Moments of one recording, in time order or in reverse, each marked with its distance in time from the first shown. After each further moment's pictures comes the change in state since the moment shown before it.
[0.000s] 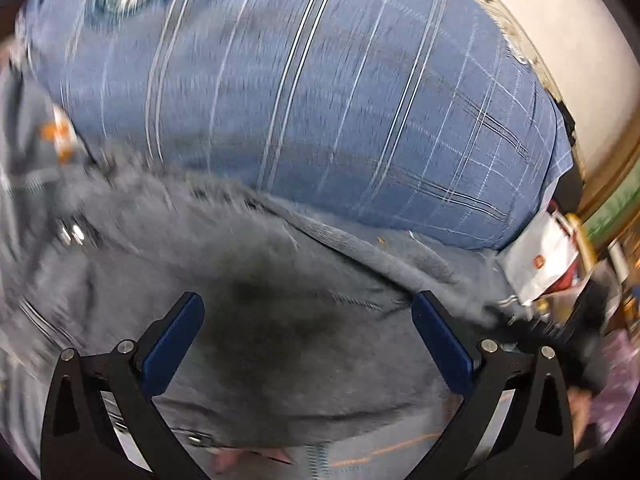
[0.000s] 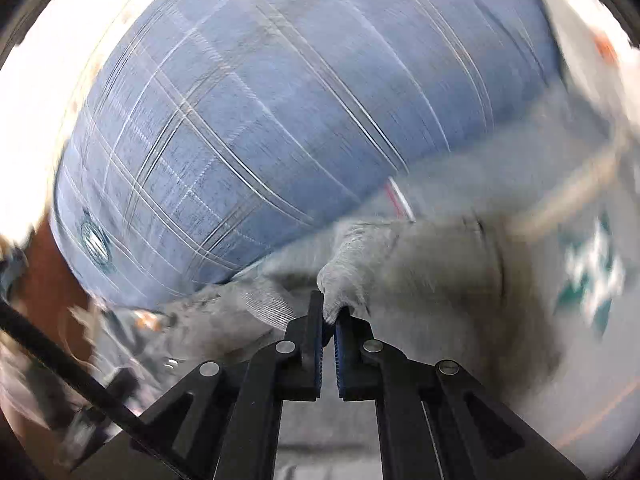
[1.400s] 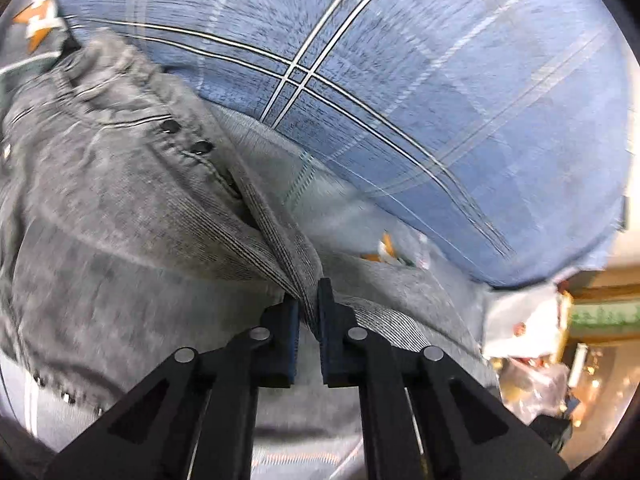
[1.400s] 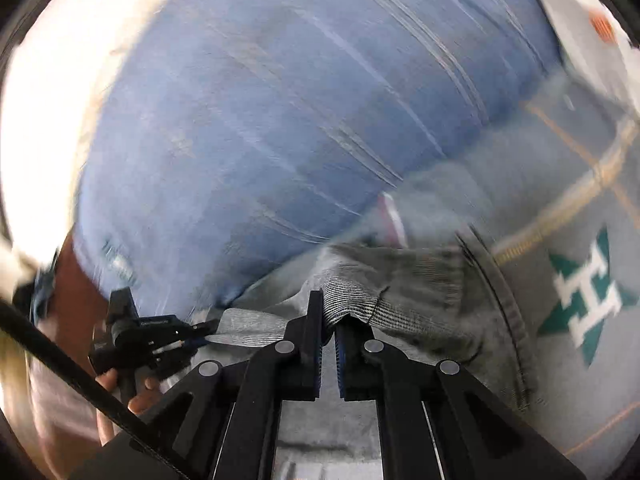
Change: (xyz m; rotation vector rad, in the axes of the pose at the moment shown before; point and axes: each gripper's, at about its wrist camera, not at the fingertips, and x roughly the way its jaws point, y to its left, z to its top) left arm 0.054 0.000 0.059 -0.375 0.310 0.010; right arm -0.034 -0.006 0.052 -0.169 0.018 0.105
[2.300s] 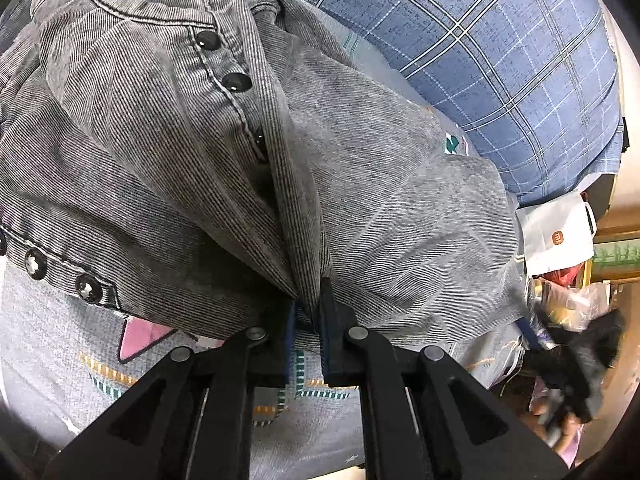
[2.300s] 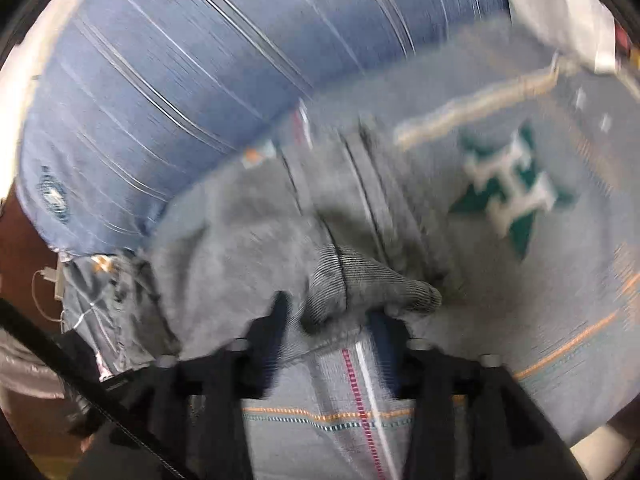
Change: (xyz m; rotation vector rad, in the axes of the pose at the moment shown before) left arm 0.020 0.070 -0.115 0.094 0.075 0.052; right arm -0.015 -0.045 -0.050 0.036 0.152 -0.176
